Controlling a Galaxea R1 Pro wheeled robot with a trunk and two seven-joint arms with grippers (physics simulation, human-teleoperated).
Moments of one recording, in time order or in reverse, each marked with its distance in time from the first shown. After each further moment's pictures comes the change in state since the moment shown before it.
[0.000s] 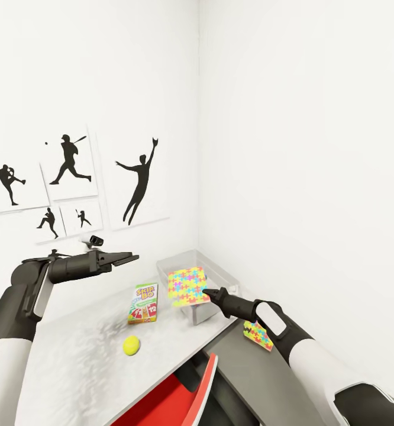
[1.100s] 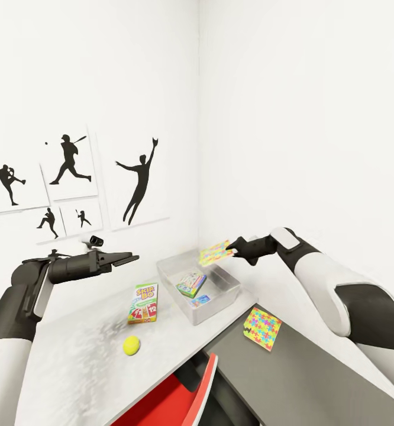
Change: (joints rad) left arm 0.000 0.000 0.001 0.005 0.000 0.000 0.000; right arm -0.506 -0.036 -0.181 0.256 0.015 0.236 -0.601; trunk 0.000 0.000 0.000
